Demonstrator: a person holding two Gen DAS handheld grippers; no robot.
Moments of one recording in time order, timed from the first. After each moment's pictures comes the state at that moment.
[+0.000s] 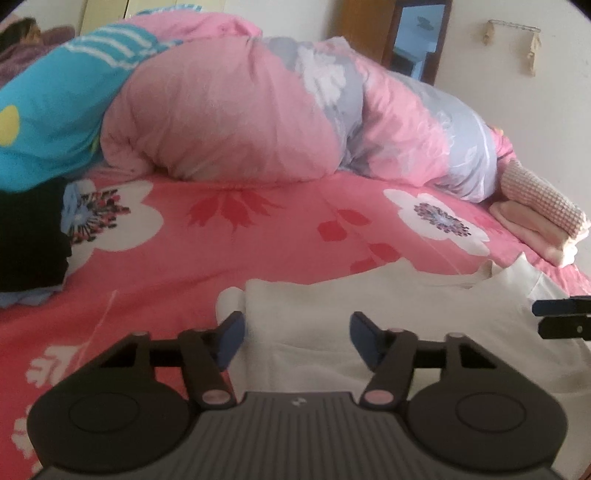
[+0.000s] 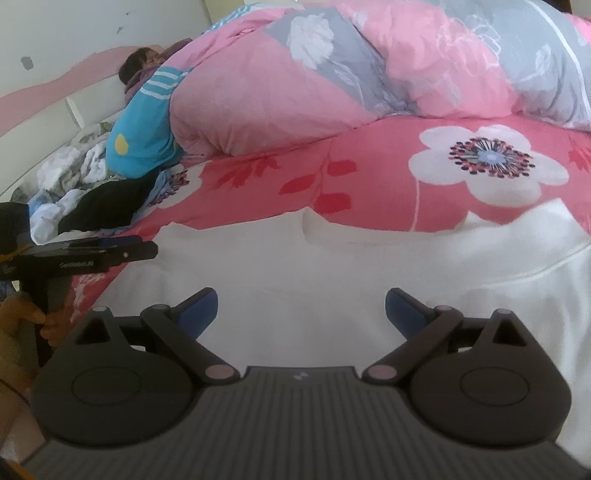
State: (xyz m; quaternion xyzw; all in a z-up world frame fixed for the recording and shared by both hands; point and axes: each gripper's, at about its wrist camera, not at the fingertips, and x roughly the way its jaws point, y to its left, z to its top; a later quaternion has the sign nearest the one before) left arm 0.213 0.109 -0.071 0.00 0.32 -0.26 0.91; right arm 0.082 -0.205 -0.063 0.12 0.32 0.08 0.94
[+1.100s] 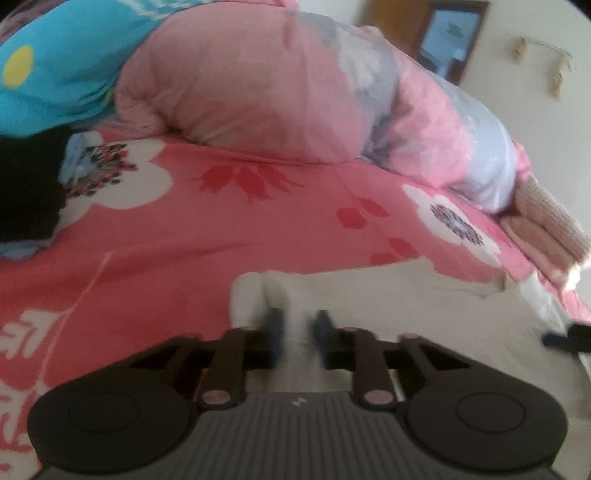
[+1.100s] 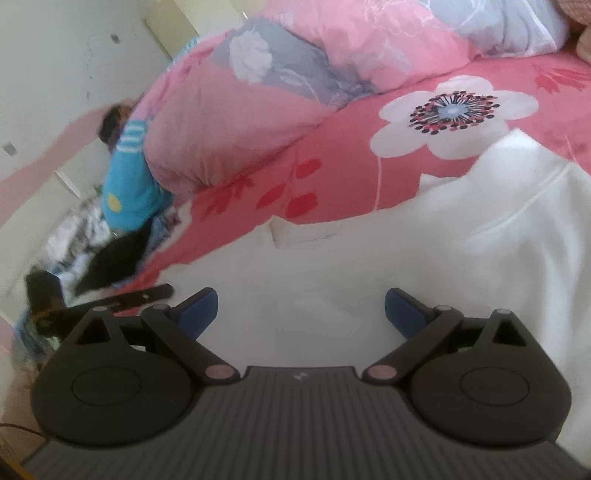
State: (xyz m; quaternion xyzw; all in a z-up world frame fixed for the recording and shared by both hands) left arm 0.233 0.122 -0.097 -0.08 0.36 -0.25 0.90; right arm 0.071 -0.262 -0.086 0.26 0.30 0.07 0.92
